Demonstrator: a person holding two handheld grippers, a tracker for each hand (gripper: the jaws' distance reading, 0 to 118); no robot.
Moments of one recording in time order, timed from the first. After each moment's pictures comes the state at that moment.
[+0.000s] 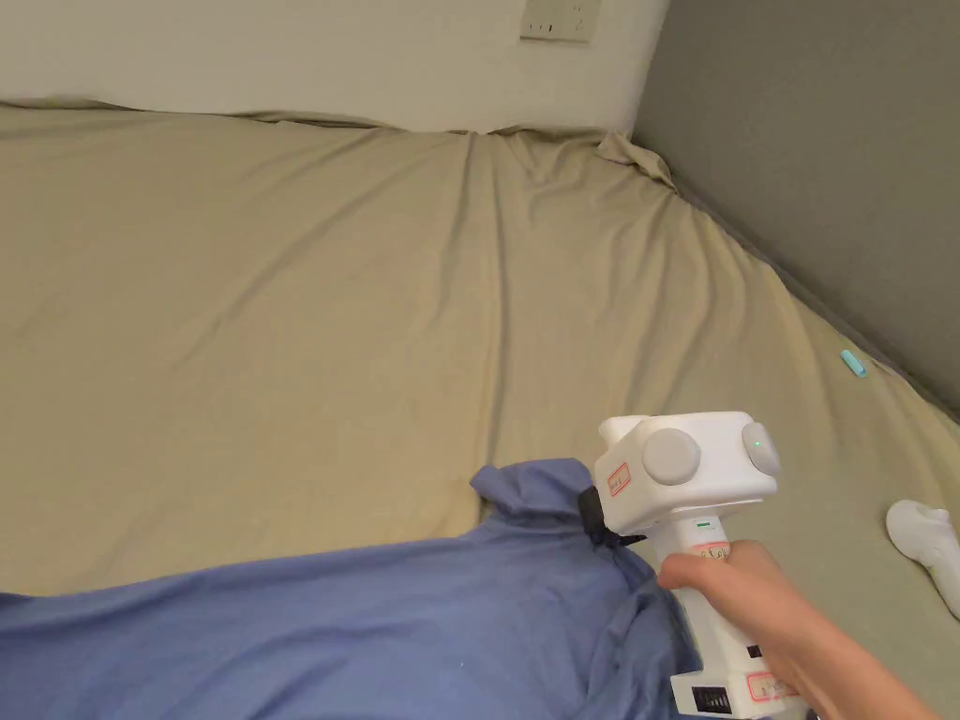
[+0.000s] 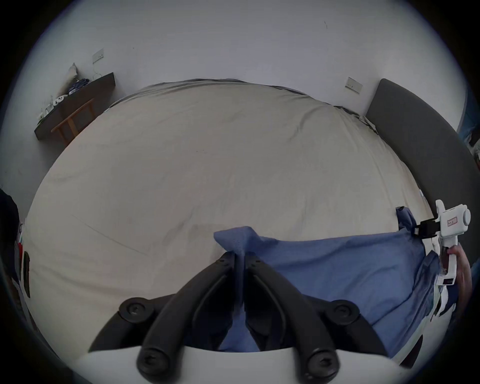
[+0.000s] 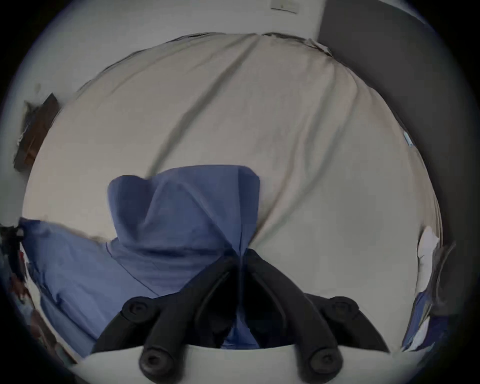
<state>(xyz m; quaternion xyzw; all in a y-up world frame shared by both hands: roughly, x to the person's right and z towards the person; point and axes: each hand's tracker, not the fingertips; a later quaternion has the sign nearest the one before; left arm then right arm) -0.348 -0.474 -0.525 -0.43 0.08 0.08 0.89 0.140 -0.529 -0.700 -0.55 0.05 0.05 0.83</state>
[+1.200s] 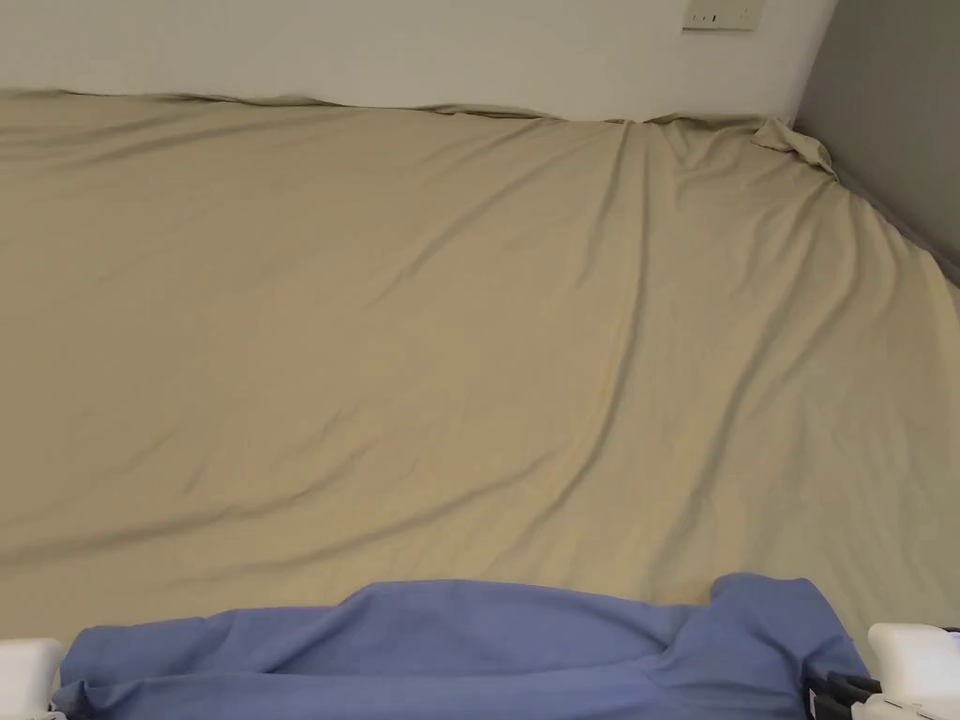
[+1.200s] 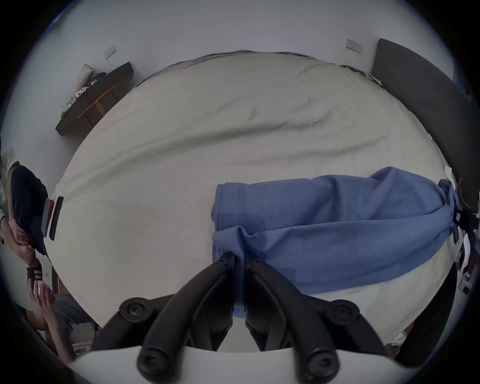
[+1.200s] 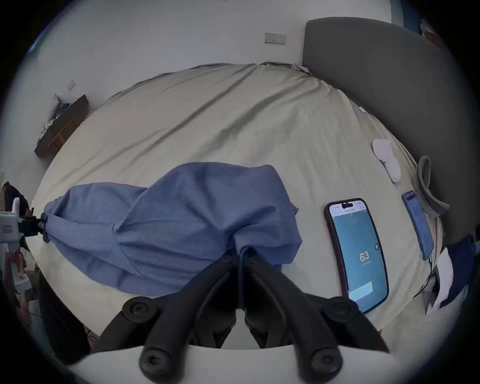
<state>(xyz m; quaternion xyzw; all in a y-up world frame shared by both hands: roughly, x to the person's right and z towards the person) -0.332 -0.520 -0.326 -0.50 0.13 0.02 0.85 0.198 -0.518 -0.410 -0.46 0.07 0.03 0.88</state>
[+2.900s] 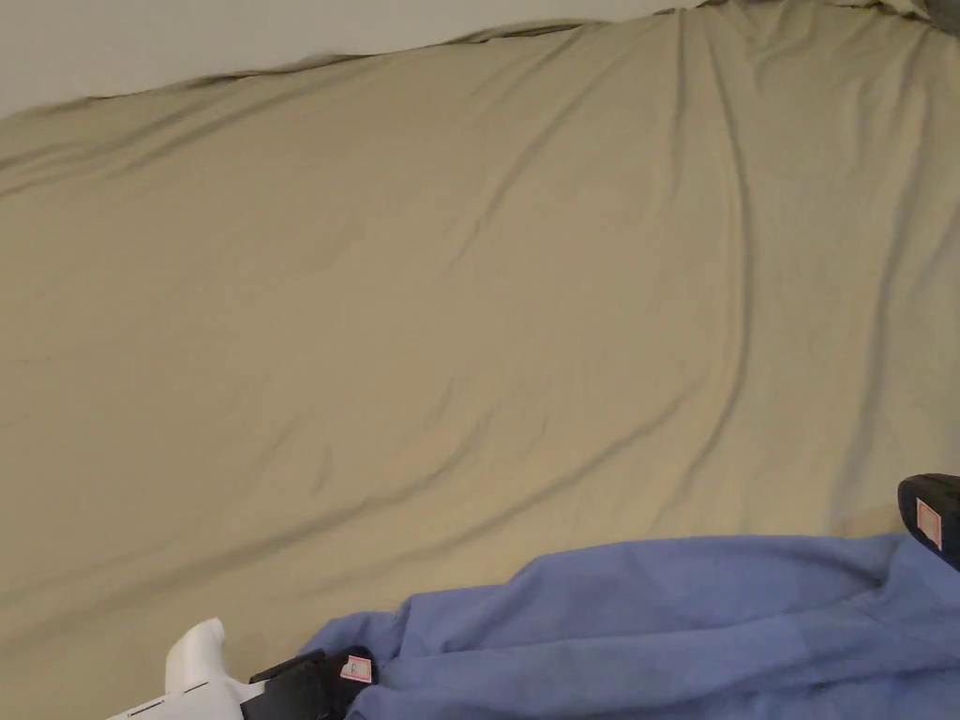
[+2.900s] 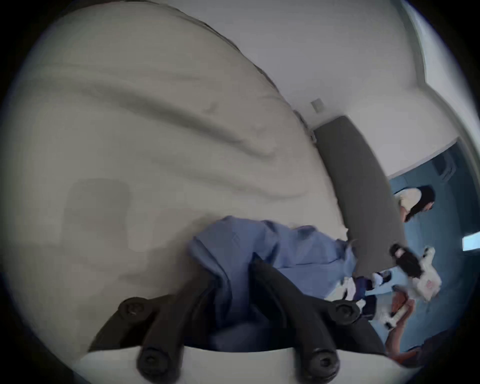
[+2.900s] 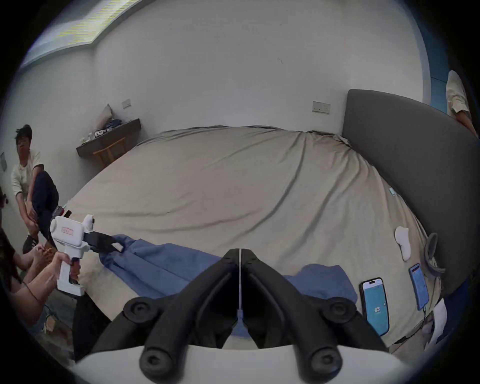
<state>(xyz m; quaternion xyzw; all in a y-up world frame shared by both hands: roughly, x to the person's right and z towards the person) -0.406 -0.574 -0.365 -0.45 -0.10 0.34 0.82 0.071 -0.398 -0.379 -0.31 0.18 0.05 0.93</state>
